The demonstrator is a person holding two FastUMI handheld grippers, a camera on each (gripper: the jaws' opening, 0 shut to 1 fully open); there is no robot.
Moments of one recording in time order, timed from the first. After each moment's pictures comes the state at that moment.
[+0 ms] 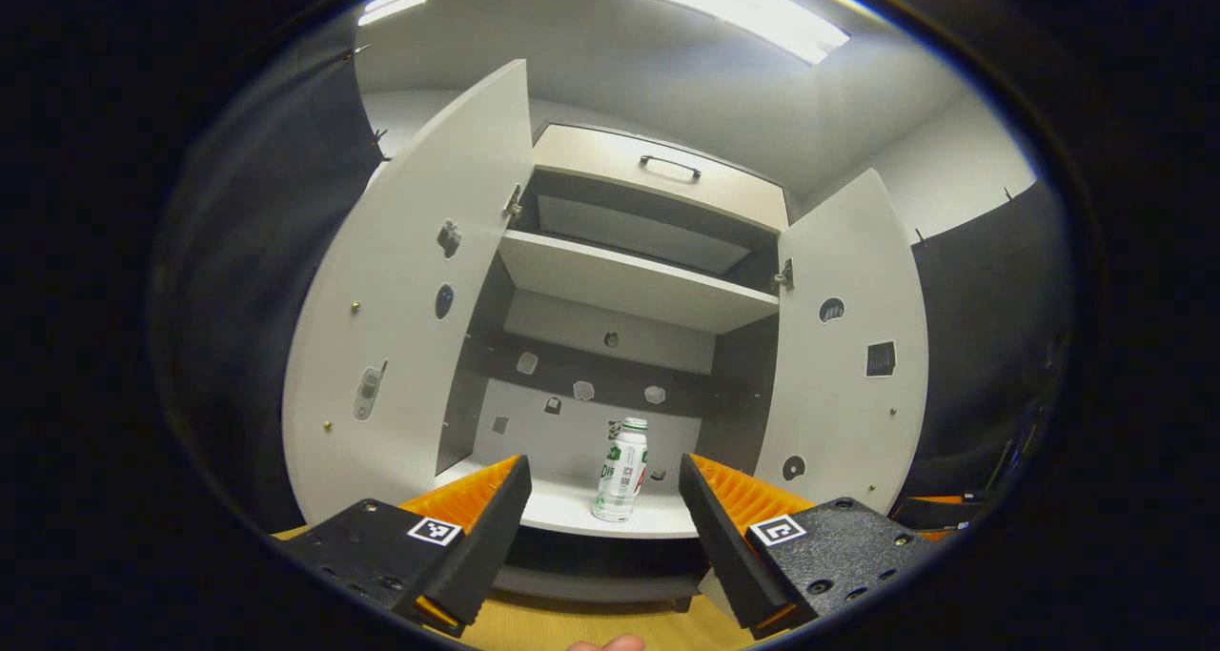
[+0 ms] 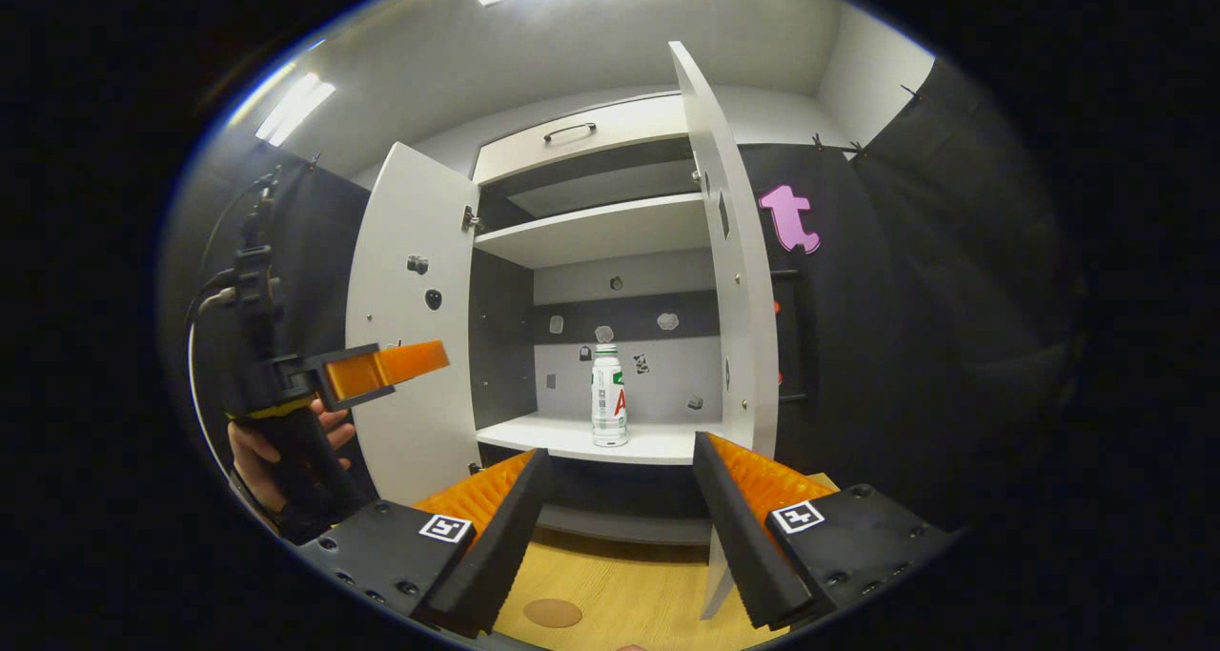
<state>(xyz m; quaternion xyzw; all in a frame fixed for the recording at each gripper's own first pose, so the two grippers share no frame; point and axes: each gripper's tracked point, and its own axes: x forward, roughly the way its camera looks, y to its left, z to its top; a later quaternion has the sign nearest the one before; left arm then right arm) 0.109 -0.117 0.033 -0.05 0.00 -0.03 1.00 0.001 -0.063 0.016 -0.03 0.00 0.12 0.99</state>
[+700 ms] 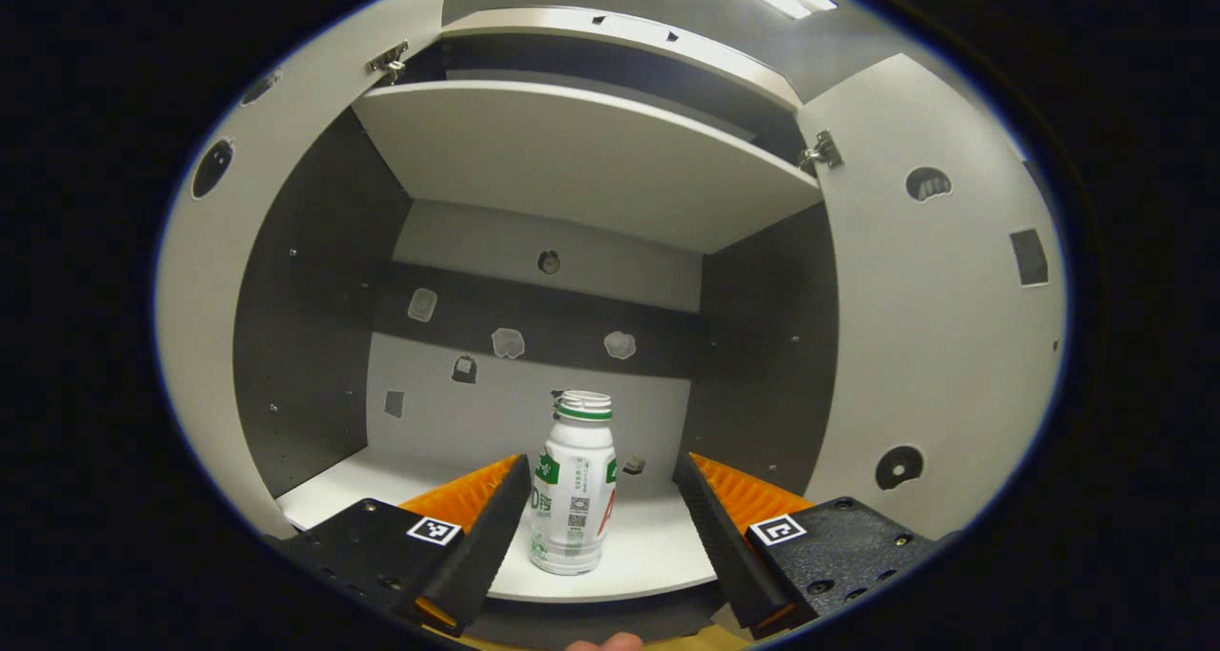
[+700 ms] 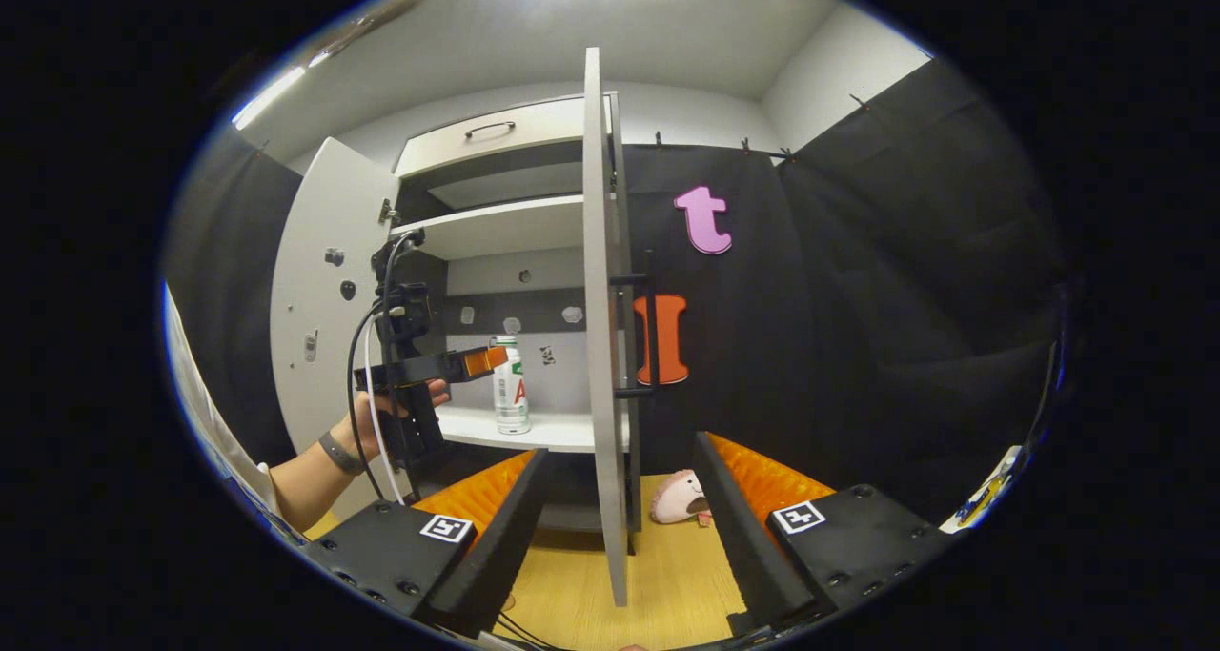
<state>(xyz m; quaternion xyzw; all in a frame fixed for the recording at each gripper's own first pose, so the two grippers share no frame) 0.327 -0.171 -0.088 -0.03 0.08 -0.09 0.99 -0.015 -0.156 0.021 -0.03 0.00 -0.05 1.00</state>
